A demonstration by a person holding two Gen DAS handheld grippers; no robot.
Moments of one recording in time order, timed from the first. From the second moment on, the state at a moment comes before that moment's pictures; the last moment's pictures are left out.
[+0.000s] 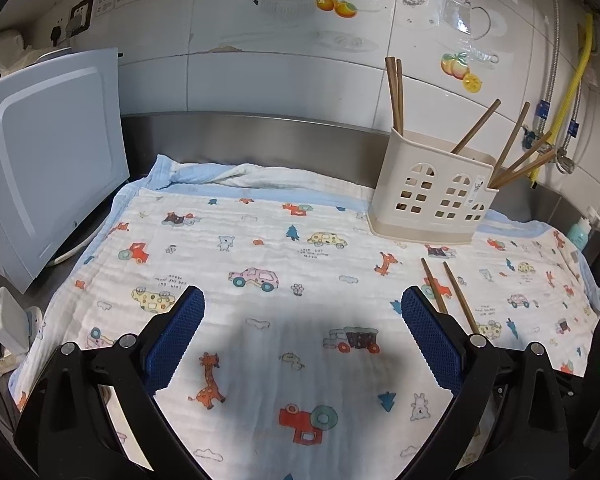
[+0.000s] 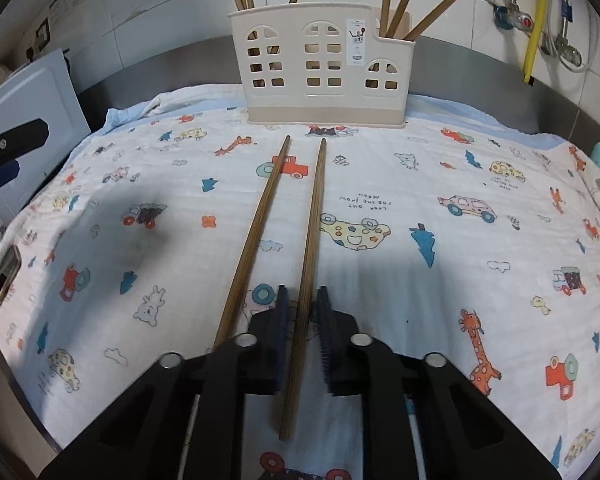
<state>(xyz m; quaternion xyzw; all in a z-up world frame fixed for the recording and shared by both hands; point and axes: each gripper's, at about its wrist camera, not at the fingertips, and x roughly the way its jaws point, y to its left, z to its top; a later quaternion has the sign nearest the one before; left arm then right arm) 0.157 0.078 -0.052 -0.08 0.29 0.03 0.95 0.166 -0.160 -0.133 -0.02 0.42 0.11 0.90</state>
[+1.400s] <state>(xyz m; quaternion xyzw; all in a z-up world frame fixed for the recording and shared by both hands) 0.157 -0.047 -0.102 -0.04 0.39 -0.06 0.92 0.135 -0.235 -0.088 0.05 0.34 0.14 0.93</state>
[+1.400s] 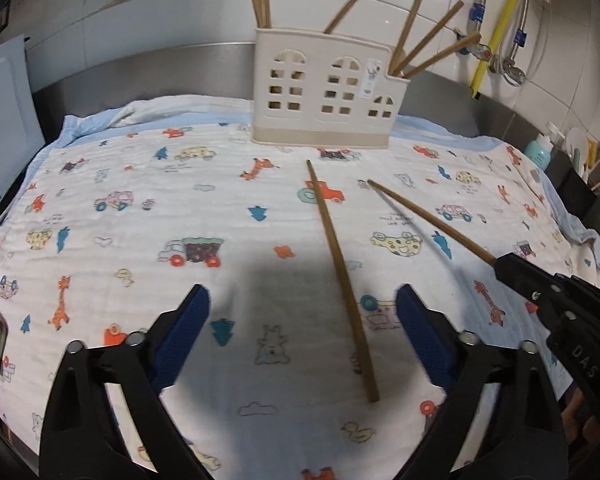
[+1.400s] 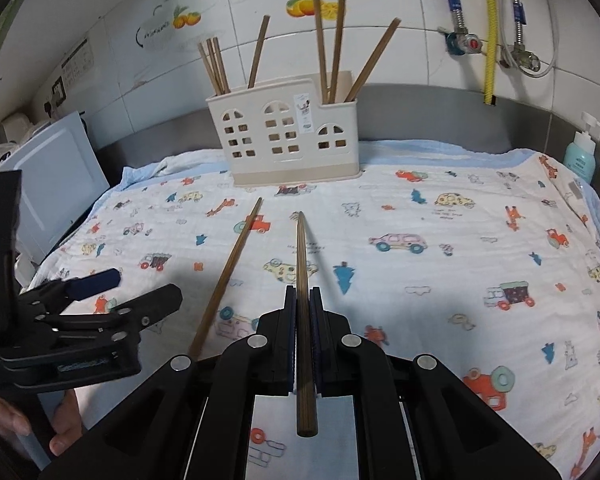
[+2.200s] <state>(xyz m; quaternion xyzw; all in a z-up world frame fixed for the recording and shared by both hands) 0.185 -0.078 -0.133 -0.06 0.44 -0.07 0.90 0.130 -0.263 -0.082 0.06 0.32 0.15 0.93</state>
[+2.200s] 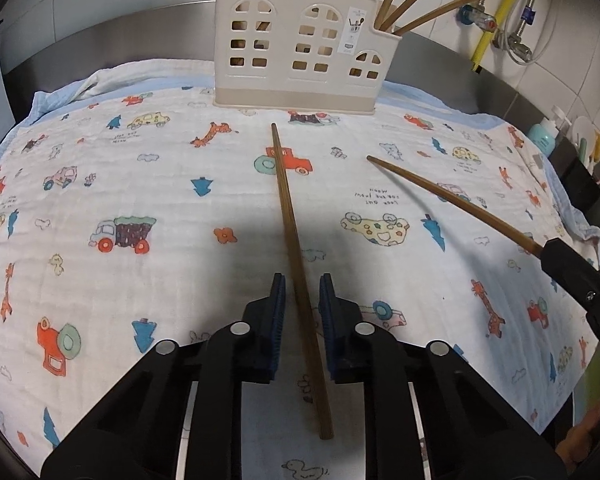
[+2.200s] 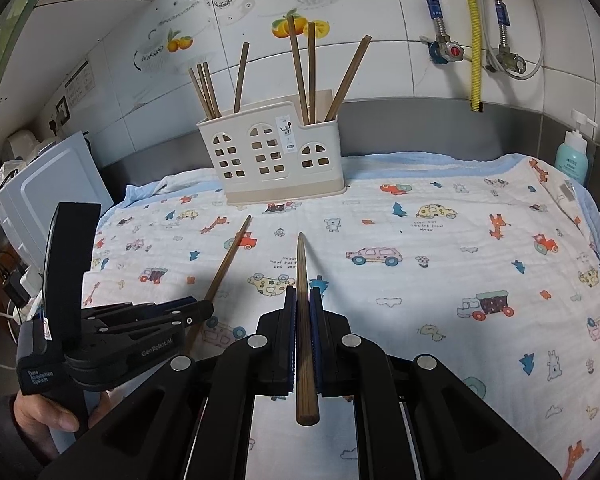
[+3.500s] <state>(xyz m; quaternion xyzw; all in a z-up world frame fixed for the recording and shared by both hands) 0.186 -0.019 -0.061 -0.08 0.36 -0.11 0.92 0.152 -0.246 -0.021 0.03 0.30 0.18 0.94</state>
